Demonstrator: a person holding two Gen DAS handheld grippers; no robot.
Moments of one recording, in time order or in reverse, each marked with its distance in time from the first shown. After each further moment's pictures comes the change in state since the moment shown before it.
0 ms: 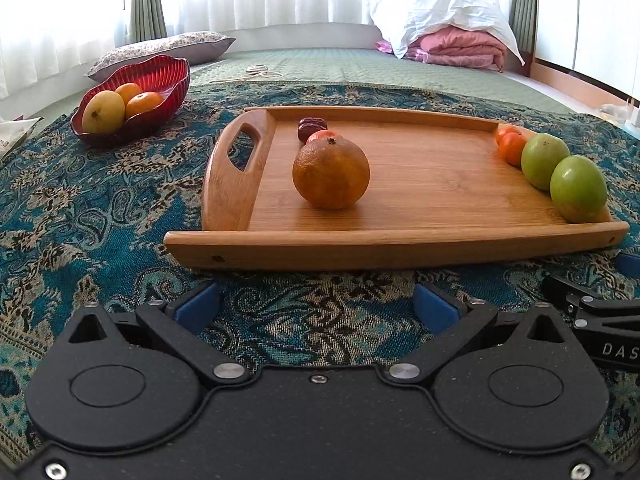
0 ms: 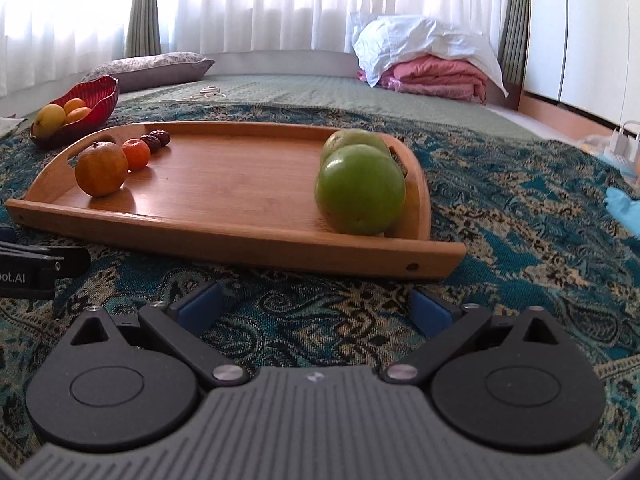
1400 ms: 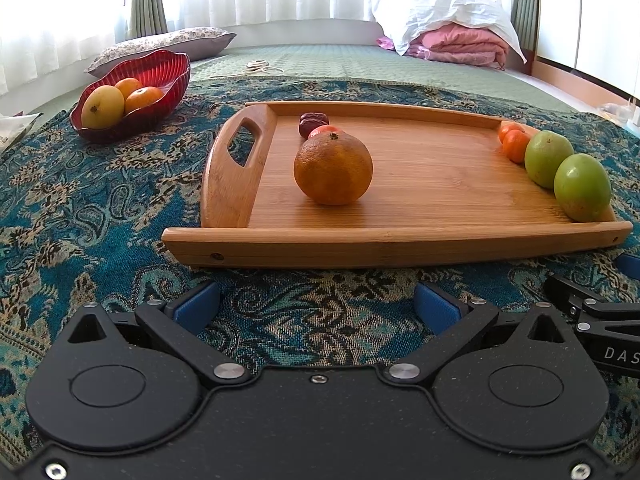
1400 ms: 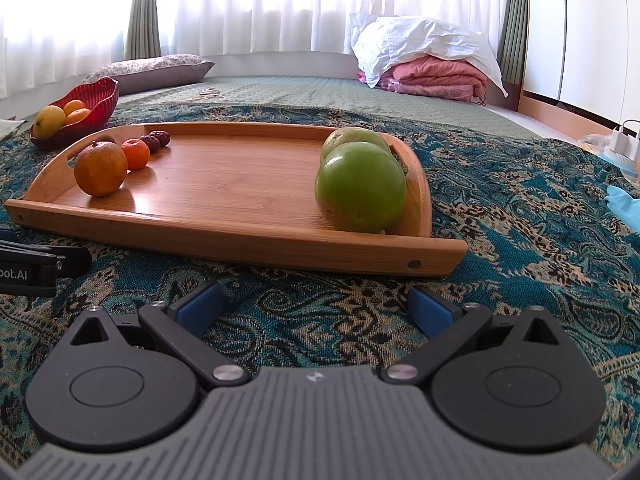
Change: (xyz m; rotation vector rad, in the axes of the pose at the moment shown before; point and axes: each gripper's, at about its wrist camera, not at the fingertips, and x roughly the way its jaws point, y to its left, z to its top) left arm 0.005 0.001 0.000 -0.002 0.012 0.002; right arm -0.001 0.001 -0.003 -0.006 -0.012 -0.005
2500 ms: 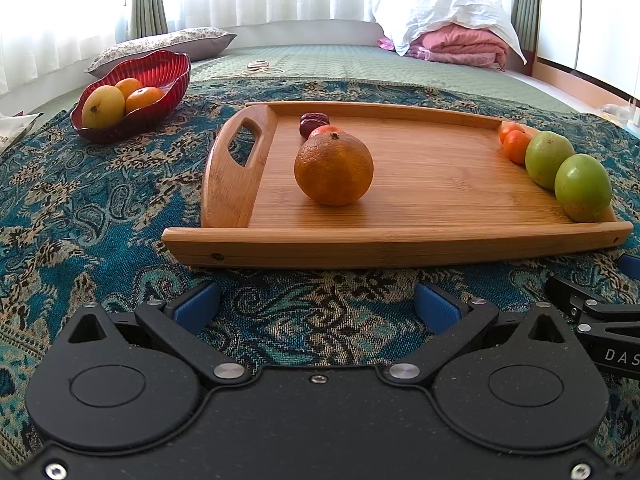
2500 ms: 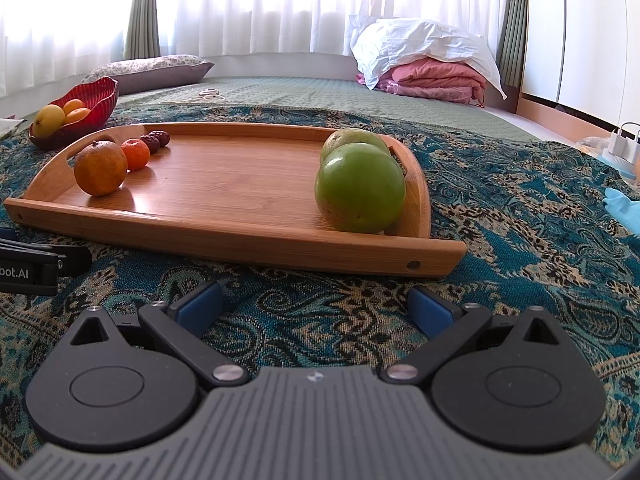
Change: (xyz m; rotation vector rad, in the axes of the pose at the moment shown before) left arm 0.001 0.001 -0.001 -0.007 -0.004 -0.003; right arm -0.001 0.001 0.000 -0.003 -0.004 -0.004
